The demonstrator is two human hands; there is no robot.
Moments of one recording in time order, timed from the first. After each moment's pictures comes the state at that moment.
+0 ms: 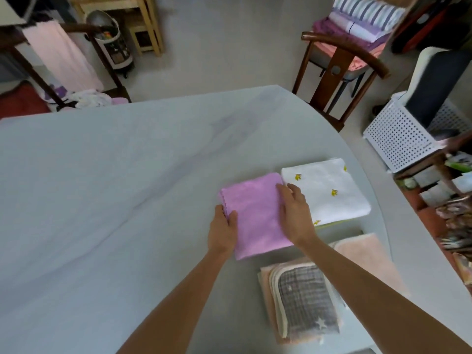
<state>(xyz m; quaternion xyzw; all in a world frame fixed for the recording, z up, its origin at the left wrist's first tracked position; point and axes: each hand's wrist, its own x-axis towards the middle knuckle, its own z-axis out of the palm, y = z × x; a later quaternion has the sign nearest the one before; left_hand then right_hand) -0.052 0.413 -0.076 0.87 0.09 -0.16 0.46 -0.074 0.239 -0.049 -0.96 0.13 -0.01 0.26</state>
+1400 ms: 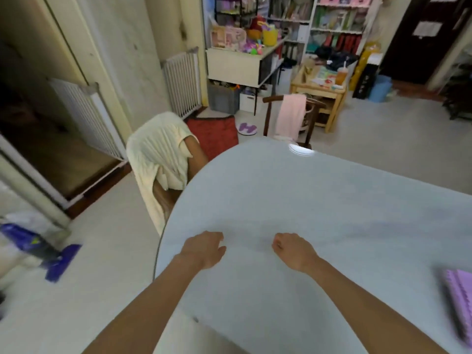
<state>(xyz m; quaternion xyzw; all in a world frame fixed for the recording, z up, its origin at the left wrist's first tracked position) -0.156 0.895 0.041 0.96 0.09 -0.22 0.12 -0.074 0.672 0.012 -0.95 -0.21 0.20 0.09</state>
